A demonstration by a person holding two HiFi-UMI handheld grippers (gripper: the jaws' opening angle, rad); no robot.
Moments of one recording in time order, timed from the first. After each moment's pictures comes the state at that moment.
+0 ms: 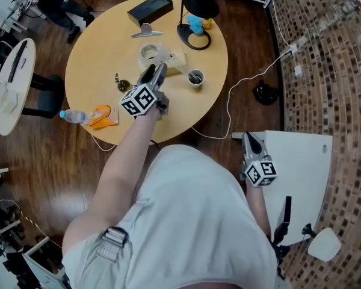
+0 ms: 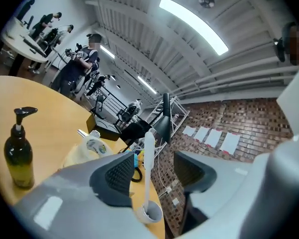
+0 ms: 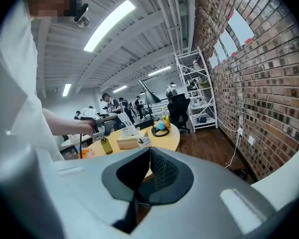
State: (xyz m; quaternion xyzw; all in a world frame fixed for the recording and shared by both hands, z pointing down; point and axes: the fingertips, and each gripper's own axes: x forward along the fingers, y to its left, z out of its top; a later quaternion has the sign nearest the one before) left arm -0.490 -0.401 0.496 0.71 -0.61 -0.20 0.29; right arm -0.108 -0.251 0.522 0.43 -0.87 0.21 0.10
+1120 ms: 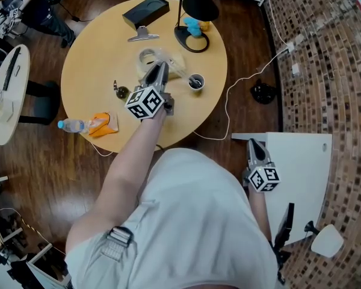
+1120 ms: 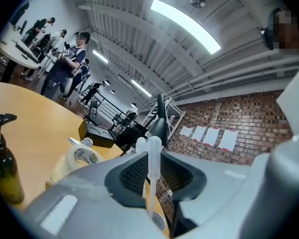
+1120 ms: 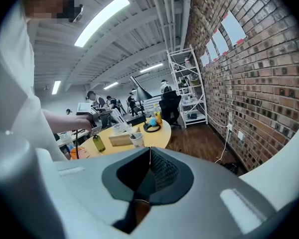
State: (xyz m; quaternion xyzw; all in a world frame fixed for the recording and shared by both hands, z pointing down) left arm -0.482 -0.427 0.486 0.73 -0.61 -0.19 0.25; right arm -0.092 -0.247 0.538 0.48 -0.84 0.22 0.12
